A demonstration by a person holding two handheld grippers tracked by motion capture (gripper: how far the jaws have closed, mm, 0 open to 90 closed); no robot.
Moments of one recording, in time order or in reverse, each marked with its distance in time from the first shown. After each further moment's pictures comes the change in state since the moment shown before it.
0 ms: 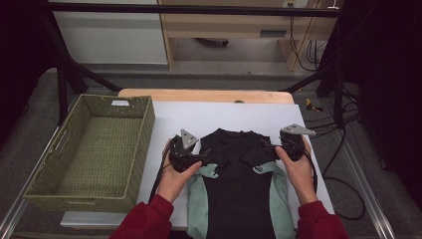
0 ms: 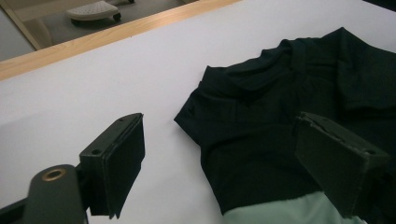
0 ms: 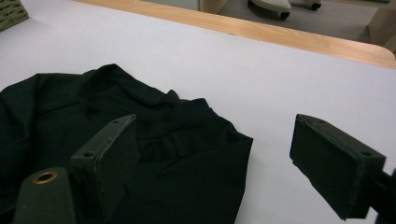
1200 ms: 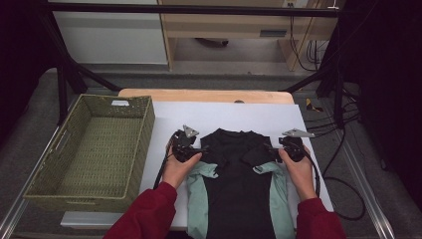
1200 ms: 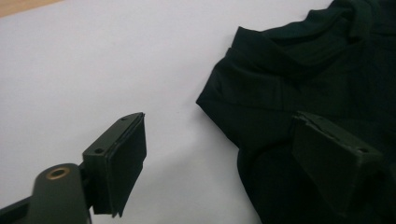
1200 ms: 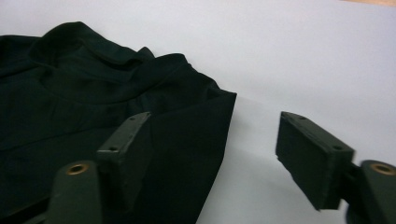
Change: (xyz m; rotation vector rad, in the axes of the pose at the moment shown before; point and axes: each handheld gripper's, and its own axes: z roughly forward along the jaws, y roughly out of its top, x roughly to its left) left arm 0.022 -0.012 0.052 0.134 -0.024 -0.049; right arm -0.025 -0.031 0.026 0.075 0.023 0.039
